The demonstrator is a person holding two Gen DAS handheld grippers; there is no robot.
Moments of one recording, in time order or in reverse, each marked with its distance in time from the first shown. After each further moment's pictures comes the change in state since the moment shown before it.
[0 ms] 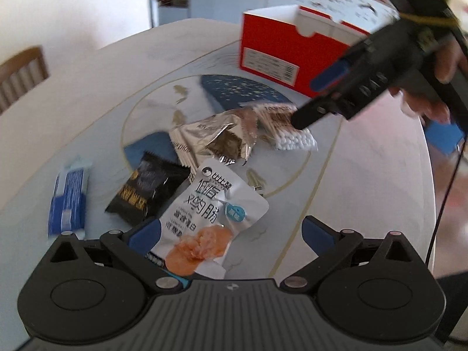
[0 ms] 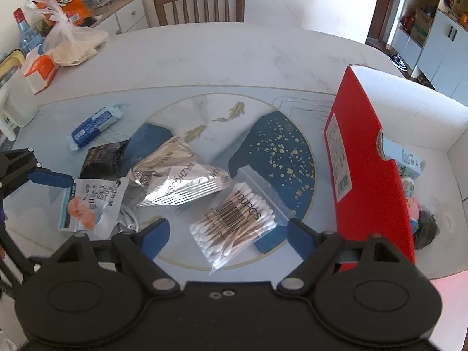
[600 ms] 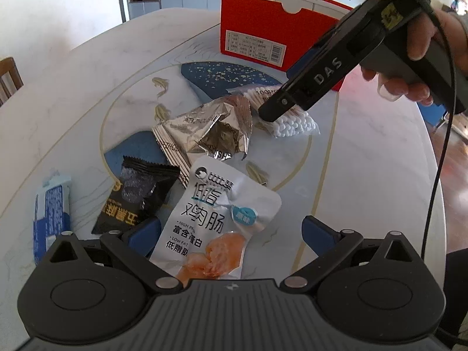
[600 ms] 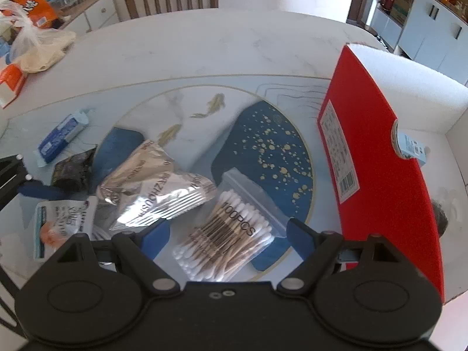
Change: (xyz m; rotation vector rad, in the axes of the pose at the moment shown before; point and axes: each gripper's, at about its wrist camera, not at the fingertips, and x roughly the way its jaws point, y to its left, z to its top) left arm 0.024 0.009 0.002 0.053 0.041 -0.056; right arm 0.035 -0.004 0.011 0.085 0.046 -0.070
